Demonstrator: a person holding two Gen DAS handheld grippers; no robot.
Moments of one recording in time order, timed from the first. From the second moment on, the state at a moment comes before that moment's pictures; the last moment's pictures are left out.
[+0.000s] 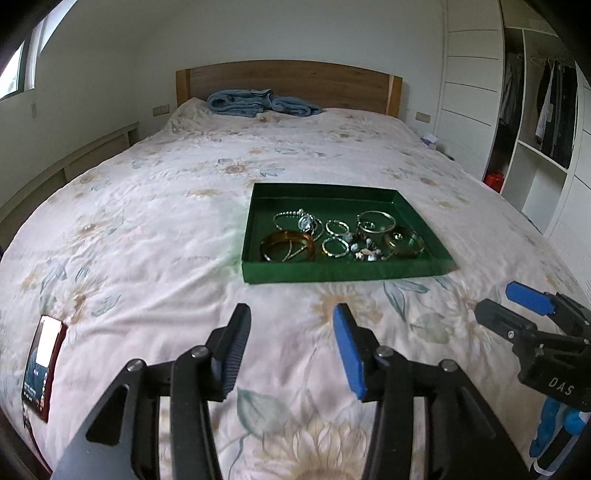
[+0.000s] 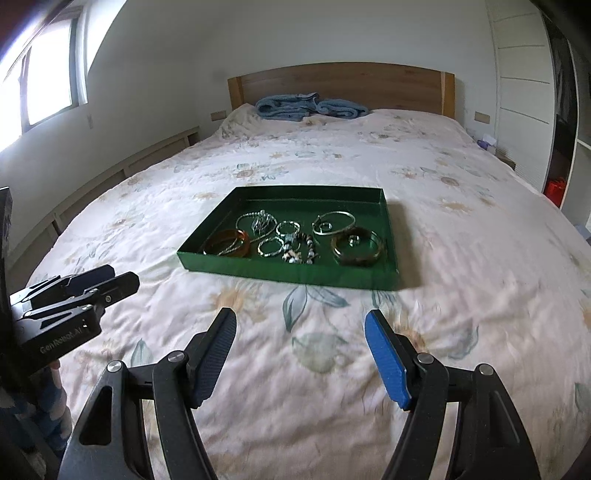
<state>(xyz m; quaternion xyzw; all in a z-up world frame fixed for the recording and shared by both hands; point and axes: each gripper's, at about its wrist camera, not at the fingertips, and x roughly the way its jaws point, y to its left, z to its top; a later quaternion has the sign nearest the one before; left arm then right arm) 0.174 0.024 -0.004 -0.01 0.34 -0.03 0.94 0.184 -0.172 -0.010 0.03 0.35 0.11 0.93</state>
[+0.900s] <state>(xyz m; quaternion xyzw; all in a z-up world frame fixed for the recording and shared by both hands) 0.120 0.028 0.001 -0.01 0.34 -0.03 0.94 0.125 -0.190 -0.014 0.05 0.35 0.09 0.93</state>
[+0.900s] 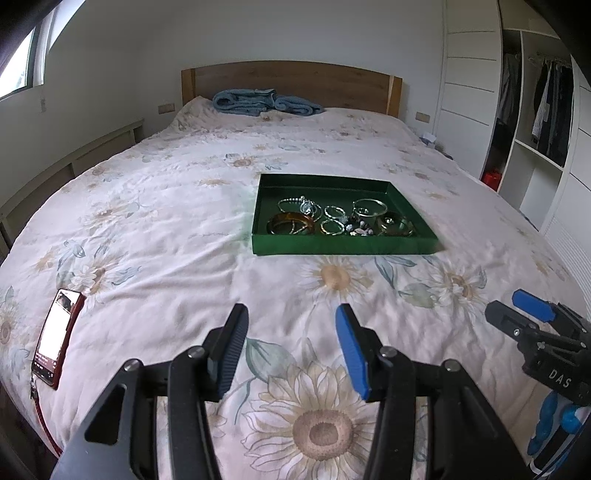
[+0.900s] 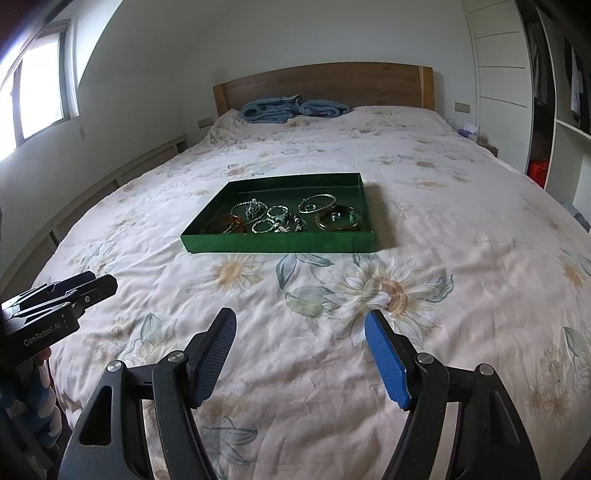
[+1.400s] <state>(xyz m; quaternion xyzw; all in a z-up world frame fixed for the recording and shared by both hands) 0.094 0.025 0.012 0.01 0.31 0.00 0.95 0.101 -0.181 -0.007 0.04 0.33 0.09 0.94</state>
